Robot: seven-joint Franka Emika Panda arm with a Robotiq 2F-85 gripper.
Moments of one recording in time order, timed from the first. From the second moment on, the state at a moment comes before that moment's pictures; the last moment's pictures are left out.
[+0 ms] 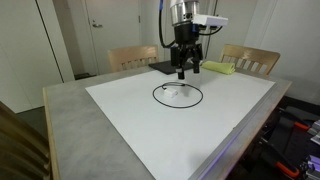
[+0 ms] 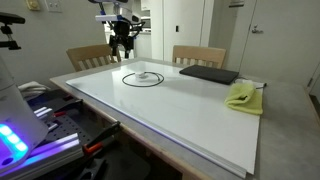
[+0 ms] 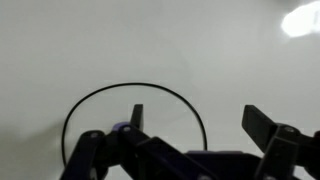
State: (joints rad) arm 0.13 0.21 0.18 -2.23 0.03 2.20 0.18
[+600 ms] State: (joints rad) arm 0.15 0.26 0.14 -2.22 -0.11 2.33 0.15
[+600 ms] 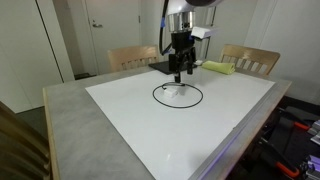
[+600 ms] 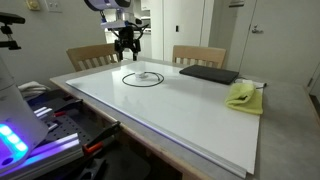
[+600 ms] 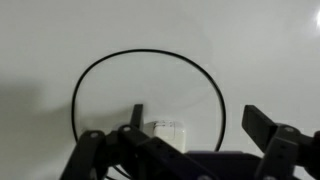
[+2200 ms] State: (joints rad) arm 0.16 0.47 0.11 -2.12 -0.16 2.48 0.08
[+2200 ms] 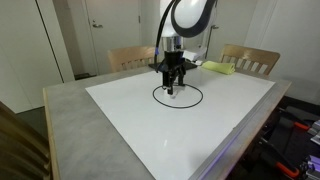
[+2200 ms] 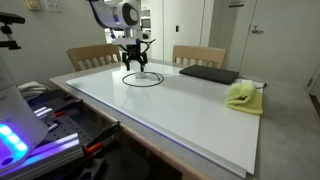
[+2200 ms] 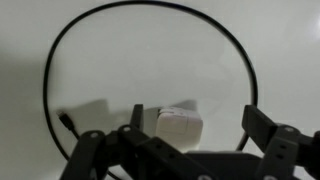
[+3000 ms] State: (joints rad) arm 0.16 0.49 0.08 -2.15 -0.08 2.61 0.19
